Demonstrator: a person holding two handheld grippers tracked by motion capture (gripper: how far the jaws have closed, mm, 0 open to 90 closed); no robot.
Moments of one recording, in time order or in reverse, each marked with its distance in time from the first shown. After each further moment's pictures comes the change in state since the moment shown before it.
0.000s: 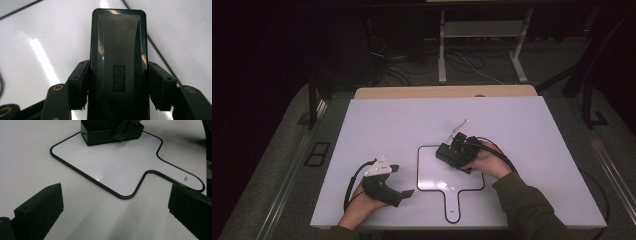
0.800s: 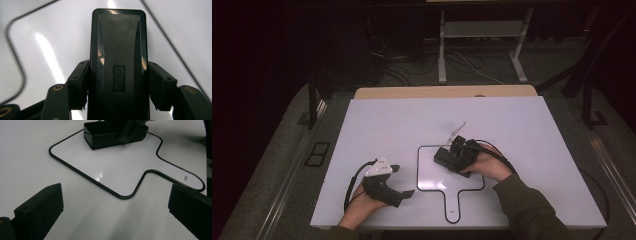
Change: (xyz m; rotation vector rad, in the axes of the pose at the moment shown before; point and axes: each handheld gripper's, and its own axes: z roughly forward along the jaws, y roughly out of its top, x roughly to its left) left arm -0.001 0.001 0.001 0.003 -0.001 0.005; right arm 0.012 -0.001 -0.001 0.005 0.046 -0.034
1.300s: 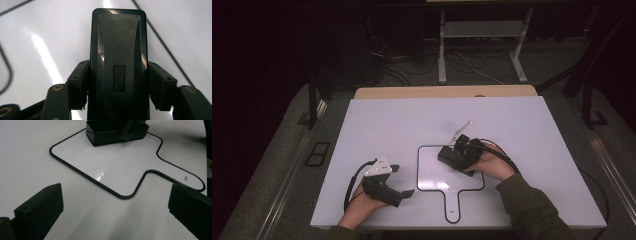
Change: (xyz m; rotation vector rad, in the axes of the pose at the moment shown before) left arm 0.000 0.000 0.000 -0.002 0.001 -0.003; right arm -0.010 -0.008 -0.004 0.000 -0.028 0.033
